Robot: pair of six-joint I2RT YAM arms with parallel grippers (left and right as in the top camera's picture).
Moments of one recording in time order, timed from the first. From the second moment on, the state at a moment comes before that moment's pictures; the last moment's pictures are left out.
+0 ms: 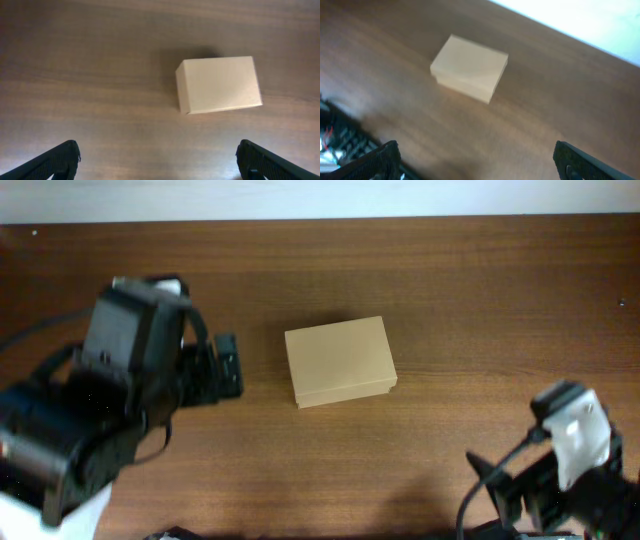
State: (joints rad) left arm -0.46 1.30 2.03 -1.68 -0.21 -0.50; right arm 0.34 0.85 1.75 -1.59 -0.14 -0.17
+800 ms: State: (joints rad) left arm -0.49 0.42 1.08 -1.27 -0.26 -0.61; right arm 0.34 0.19 1.09 -1.32 -0.14 -0.06
